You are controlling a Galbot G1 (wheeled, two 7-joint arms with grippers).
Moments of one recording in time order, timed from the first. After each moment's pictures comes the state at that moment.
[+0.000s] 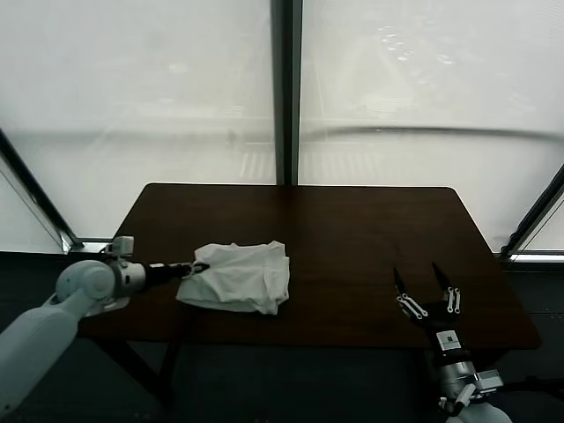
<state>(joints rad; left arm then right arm) 0.80 -0.54 -0.13 -1.61 -1.40 0.74 0.11 -1.54 1.10 0.53 1.95 0.40 0.39 0.05</state>
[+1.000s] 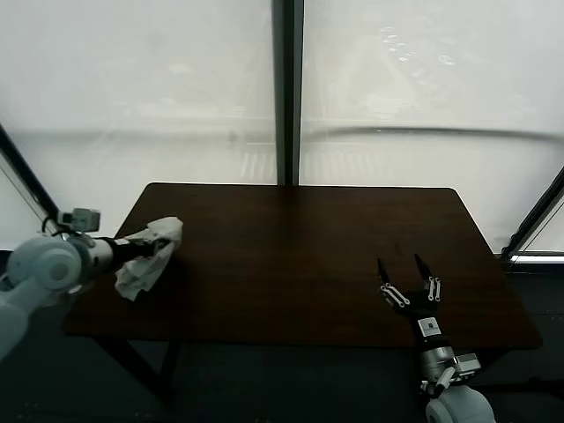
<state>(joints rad) 0.76 -0.62 -0.11 -1.79 -1.38 0.74 -0.28 -1.52 1.12 0.47 1.95 0.37 0.35 0.07</state>
